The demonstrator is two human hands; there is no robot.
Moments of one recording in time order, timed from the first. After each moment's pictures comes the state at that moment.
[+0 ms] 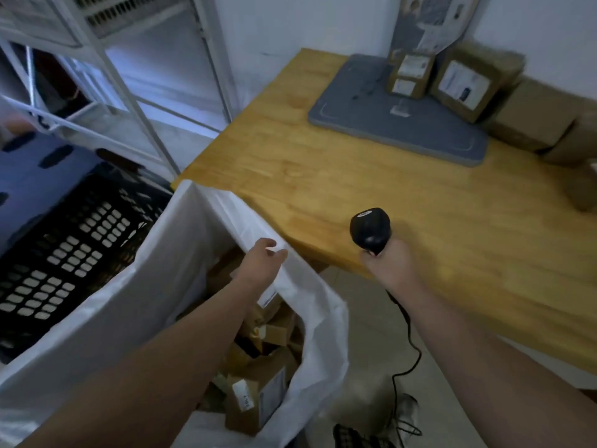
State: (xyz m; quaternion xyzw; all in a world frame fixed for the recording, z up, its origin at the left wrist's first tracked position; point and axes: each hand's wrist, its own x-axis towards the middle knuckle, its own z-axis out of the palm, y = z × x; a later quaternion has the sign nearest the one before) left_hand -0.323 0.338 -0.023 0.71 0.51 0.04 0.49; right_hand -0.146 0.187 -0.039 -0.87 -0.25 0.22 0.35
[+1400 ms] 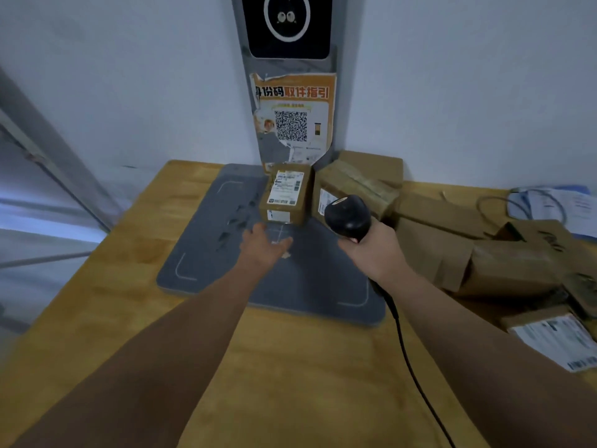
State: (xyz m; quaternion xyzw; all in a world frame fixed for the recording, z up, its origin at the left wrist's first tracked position) left_hand 0.219 0.476 0.014 0.83 0.40 0.02 0.38; right_hand 0.297 0.284 0.061 -0.86 -0.20 0.15 0.45
